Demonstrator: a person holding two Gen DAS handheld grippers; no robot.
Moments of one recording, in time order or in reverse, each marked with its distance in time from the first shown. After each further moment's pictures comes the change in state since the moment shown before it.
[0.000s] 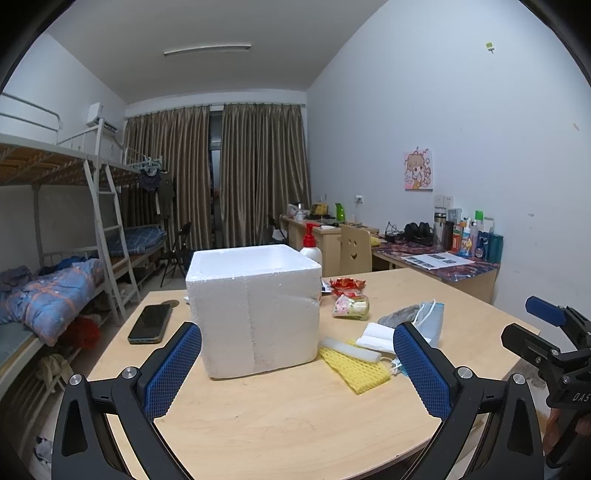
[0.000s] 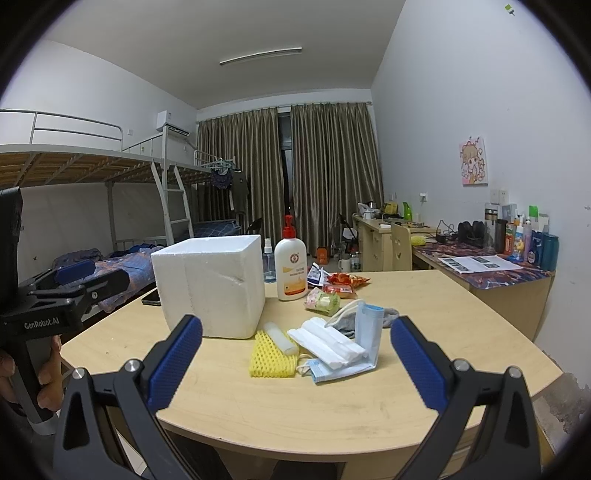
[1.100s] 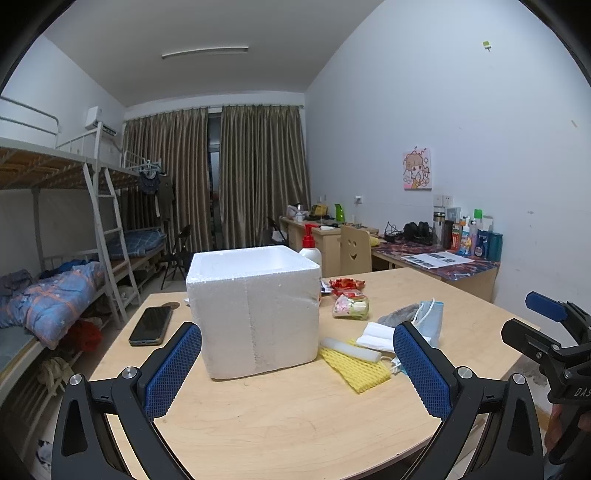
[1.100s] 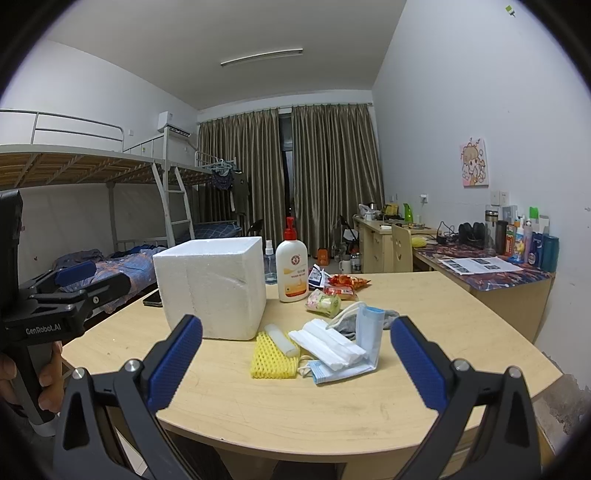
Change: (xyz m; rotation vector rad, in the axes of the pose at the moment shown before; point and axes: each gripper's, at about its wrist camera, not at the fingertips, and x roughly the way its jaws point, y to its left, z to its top) left arm -0.003 -0.003 -0.002 0.015 -0.005 0.004; right arm -0.002 0.002 0.004 -0.005 -0.002 0.001
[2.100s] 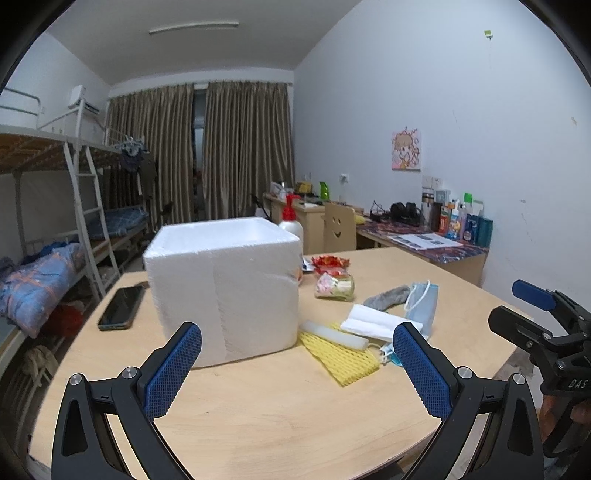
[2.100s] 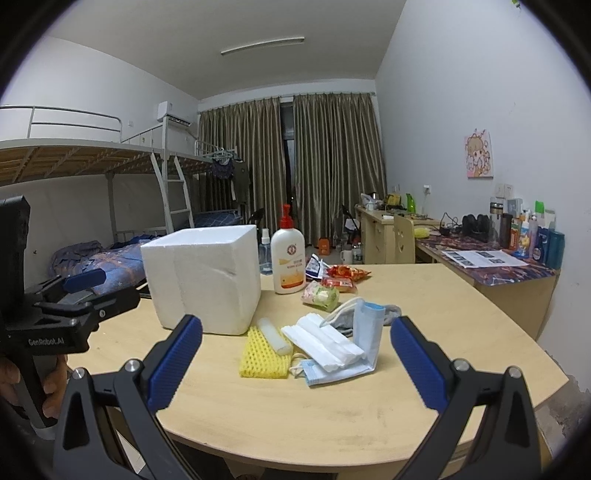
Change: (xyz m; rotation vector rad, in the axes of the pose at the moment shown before) left arm 0.039 -0.007 -0.005 -0.015 0.090 -0.069; right arm 0.027 -0.013 -0.002 -0.003 0.052 0.007
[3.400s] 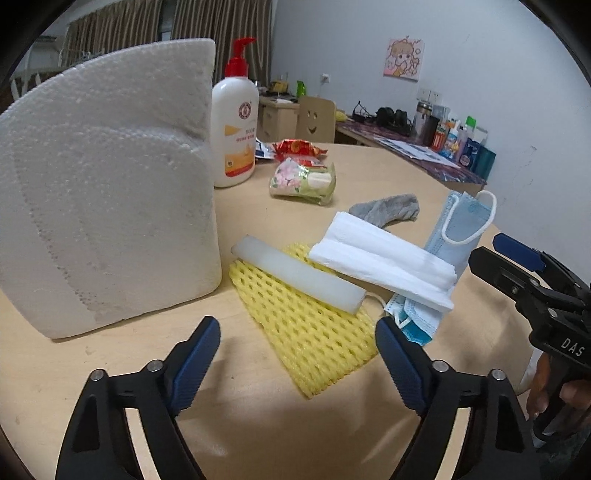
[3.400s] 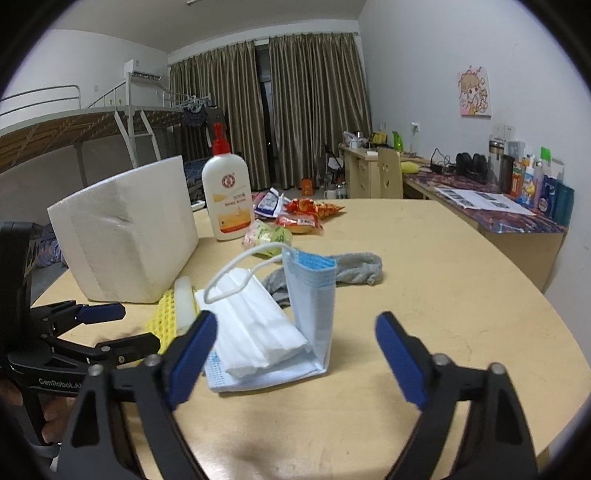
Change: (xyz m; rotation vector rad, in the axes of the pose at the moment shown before) left arm 0.181 -0.032 -0.039 -0.047 0.425 -0.142; right arm 0.107 -0.072 -0.023 0.053 0.250 -0.043
